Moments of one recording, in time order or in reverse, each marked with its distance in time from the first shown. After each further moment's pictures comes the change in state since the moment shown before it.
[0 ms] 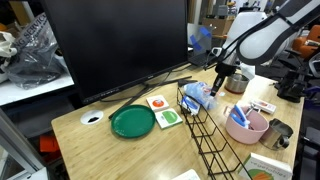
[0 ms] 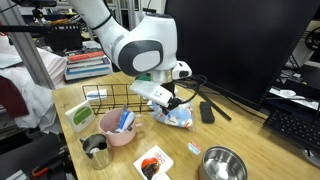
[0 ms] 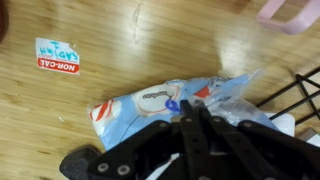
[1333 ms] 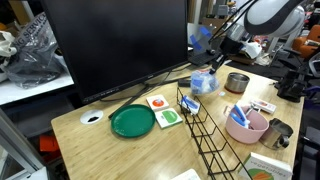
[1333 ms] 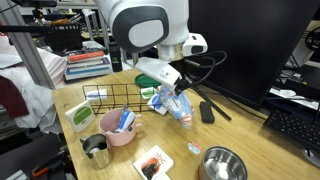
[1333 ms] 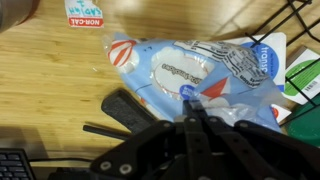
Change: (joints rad) arm -0.064 -0.145 0.020 0.011 0.167 0.006 -0.030
